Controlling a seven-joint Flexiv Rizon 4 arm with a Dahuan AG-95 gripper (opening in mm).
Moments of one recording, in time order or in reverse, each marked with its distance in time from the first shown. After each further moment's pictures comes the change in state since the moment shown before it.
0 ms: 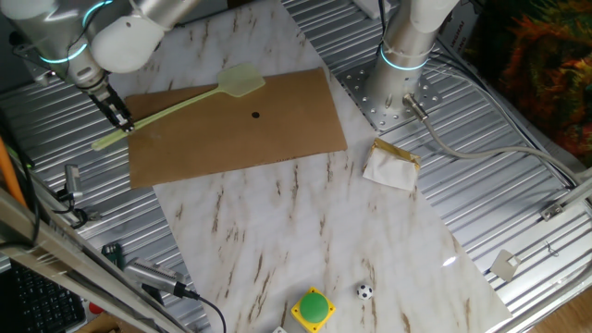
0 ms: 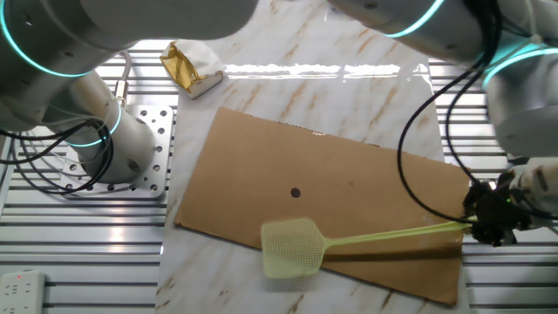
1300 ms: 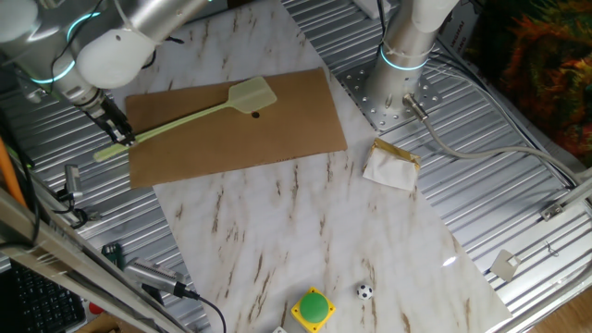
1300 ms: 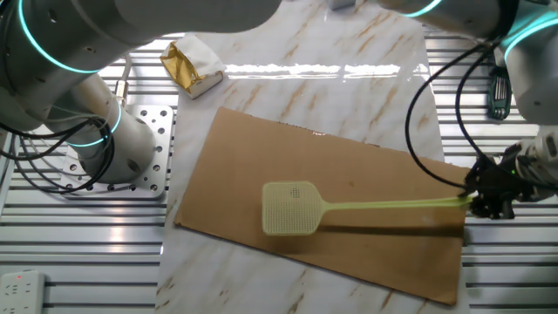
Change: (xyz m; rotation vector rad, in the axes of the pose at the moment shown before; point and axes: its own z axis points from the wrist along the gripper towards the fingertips) arm -0.008 0.045 -0.001 -0.006 0.042 0.095
